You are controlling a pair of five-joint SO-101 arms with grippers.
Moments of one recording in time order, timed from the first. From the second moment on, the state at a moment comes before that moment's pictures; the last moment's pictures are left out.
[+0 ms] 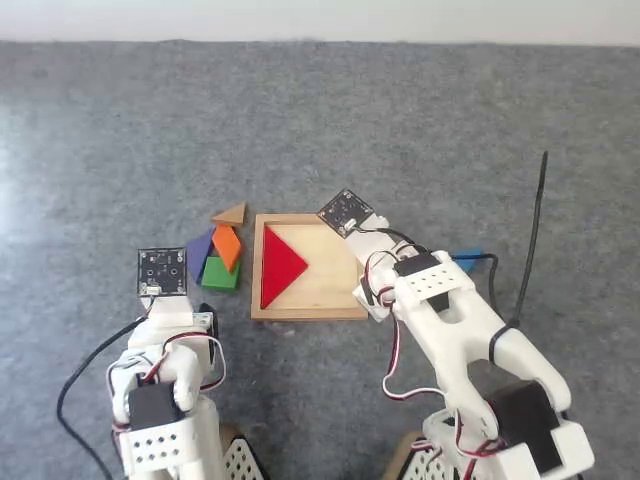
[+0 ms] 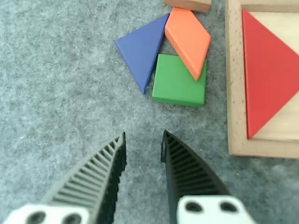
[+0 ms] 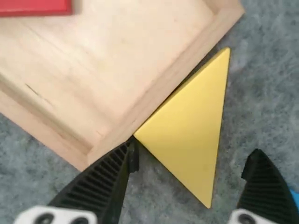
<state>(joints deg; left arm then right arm) -18.0 -103.0 97.1 72.0 -3.0 -25.8 -11.4 52.2 39.5 21.8</state>
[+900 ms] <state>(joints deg) -18.0 -103.0 97.1 72.0 -3.0 -30.1 -6.6 47.9 36.0 9.9</state>
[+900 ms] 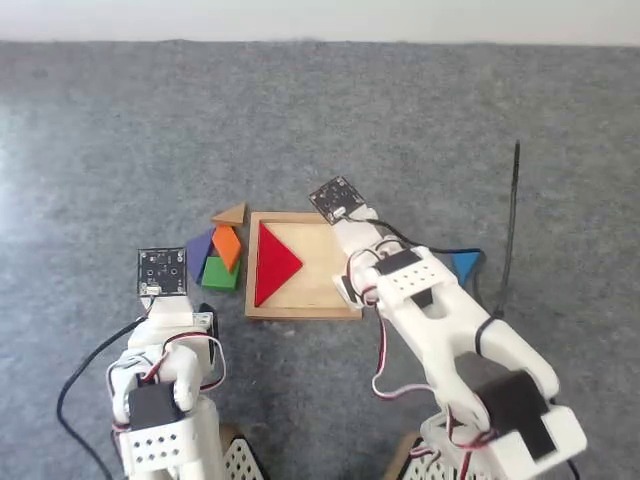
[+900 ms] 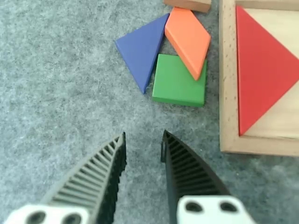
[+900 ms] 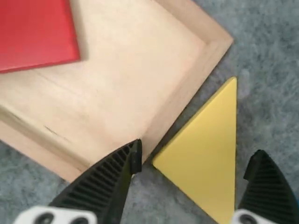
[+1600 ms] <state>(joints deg) -18.0 -103.0 97.1 72.0 -3.0 -28.0 -12.7 51.2 38.7 9.8</state>
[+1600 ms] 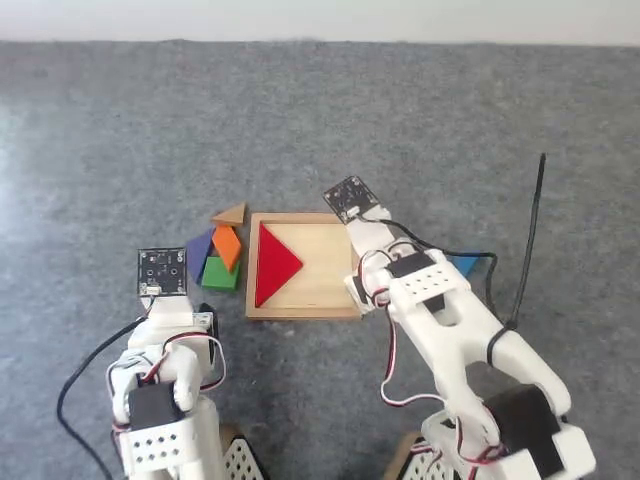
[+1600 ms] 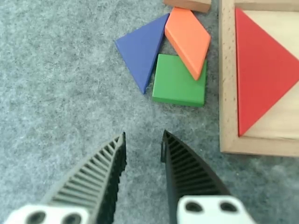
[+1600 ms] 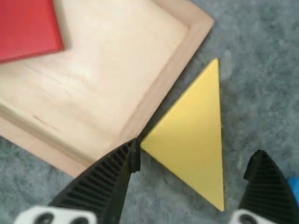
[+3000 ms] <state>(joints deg) -18.0 -103.0 97.1 72.0 -3.0 -27.5 0.4 37.7 50.1 5.3</state>
